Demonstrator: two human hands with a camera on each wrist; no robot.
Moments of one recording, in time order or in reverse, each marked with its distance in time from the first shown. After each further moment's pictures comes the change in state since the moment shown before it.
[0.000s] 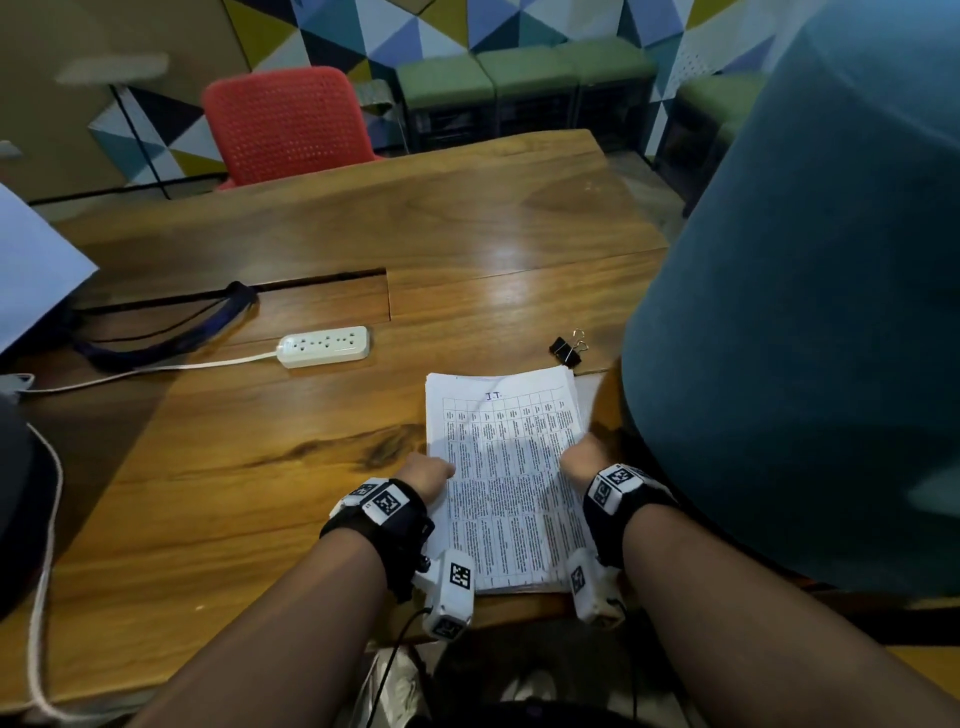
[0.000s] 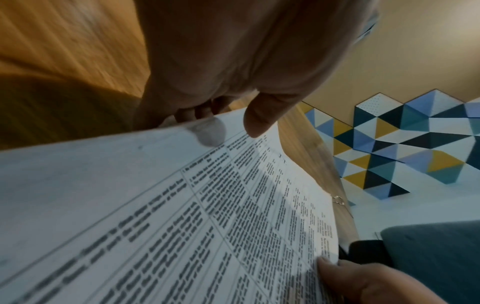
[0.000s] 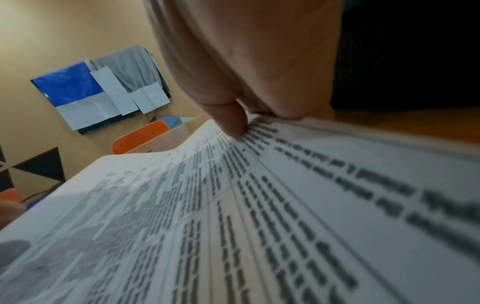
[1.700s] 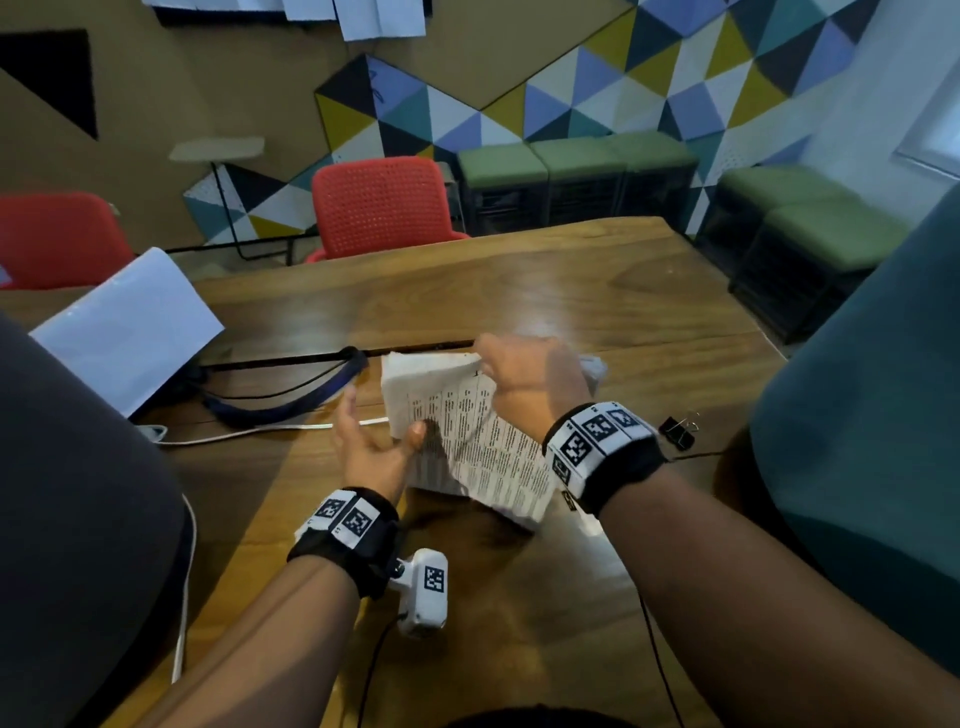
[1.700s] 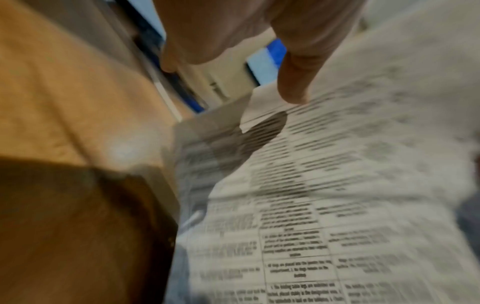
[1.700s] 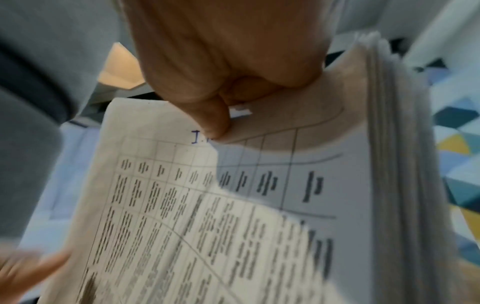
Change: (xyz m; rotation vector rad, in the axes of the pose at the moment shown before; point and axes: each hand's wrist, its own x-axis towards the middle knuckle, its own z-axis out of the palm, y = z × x) left_hand -0.076 0.058 -0.220 -0.403 0.451 0.526; right_hand -0.160 -0.286 -0.025 -0.455 0.486 -1.040
